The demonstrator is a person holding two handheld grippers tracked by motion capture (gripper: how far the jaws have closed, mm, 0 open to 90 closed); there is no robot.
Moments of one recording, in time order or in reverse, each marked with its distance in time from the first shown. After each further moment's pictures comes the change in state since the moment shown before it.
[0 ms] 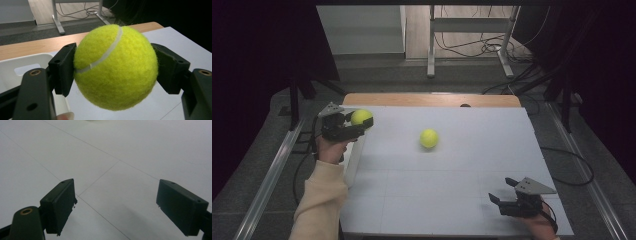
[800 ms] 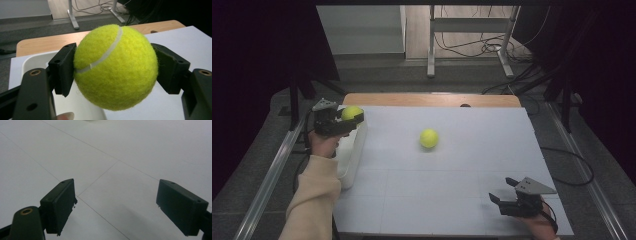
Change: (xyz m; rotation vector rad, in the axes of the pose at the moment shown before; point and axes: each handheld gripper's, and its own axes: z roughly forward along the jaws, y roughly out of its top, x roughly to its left) left arm 0.029 0.005 -0.001 0.043 0.106 -0.031; right arm 0.000 0.000 0.000 -0.001 -0.006 0.002
